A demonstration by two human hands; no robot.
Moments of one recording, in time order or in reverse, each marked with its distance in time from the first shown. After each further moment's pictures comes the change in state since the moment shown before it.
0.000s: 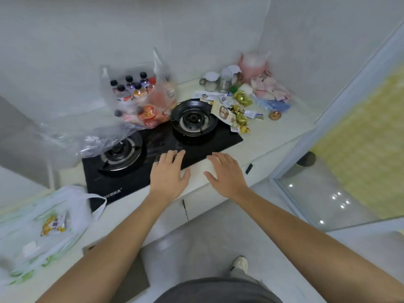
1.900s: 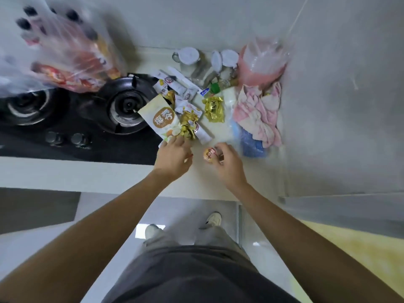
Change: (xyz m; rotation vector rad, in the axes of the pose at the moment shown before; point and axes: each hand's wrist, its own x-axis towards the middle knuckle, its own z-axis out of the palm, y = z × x) left_hand 0.356 0.296 0.197 0.039 -0.085 -0.376; right_hand 0.259 0.457 -0.034 0.598 -0.217 -0.104
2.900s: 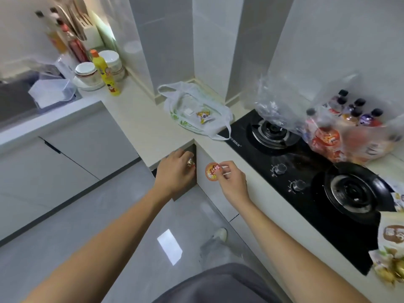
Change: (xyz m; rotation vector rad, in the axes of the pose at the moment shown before) left_hand -0.456 -0.469 -0.147 -0.121 0.383 -0.860; right_hand -0.141 -0.450 0.468 0.141 -0.650 -0.330
